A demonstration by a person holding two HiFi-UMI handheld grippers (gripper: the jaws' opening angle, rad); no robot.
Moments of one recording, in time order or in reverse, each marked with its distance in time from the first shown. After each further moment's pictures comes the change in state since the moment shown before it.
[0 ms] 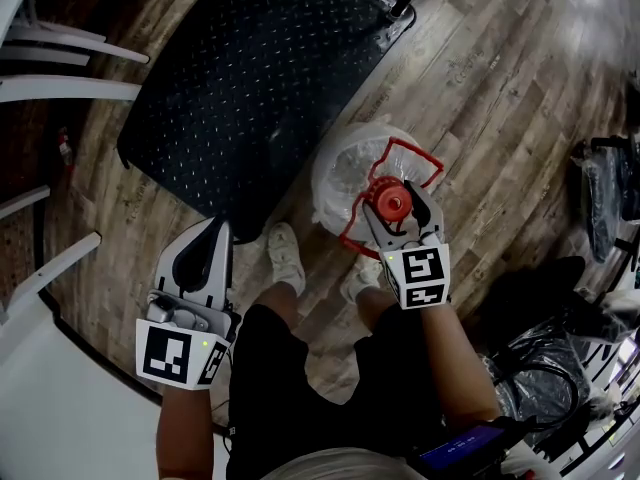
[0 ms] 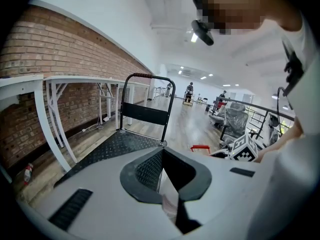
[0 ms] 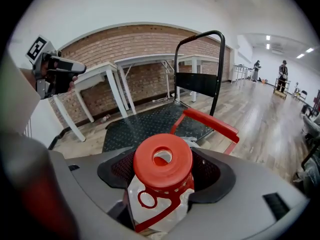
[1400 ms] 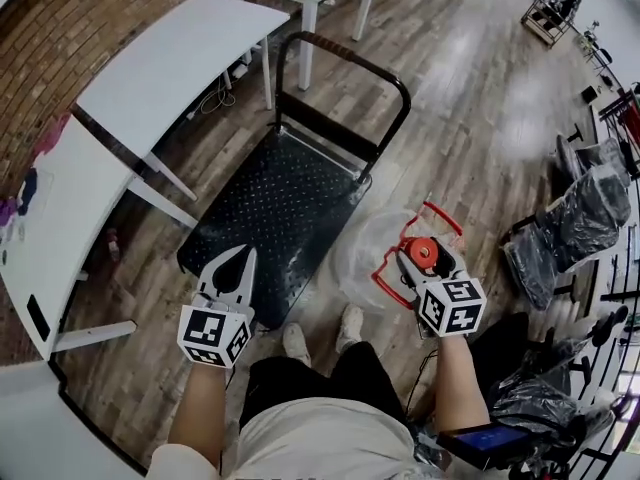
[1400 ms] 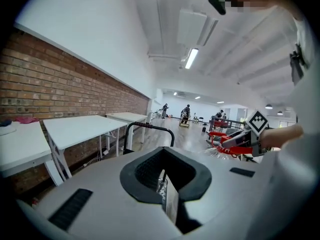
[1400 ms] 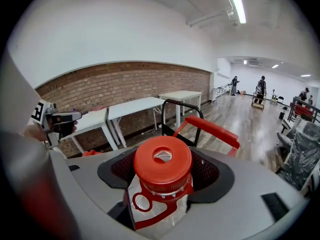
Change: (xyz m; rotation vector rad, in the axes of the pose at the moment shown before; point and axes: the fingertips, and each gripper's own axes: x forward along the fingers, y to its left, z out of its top) left arm -0.143 0.033 0.266 0.031 -0.241 -0.043; right arm -0.261 -0.007 0.326 0.110 -0.170 -0.171
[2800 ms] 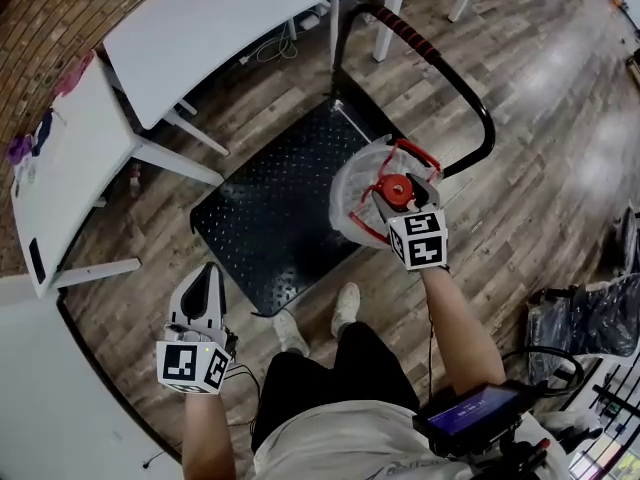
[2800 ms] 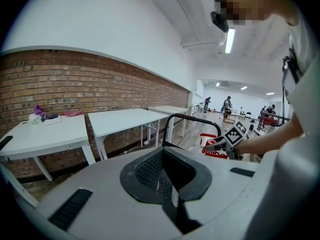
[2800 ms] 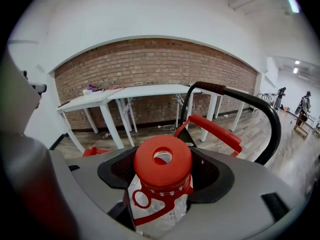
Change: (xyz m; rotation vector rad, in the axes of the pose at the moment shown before) left arm 0.054 0.072 -0.020 -0.122 0.080 0.527; right arm 0.345 -0.007 0.050 -0.318 0.076 0.347
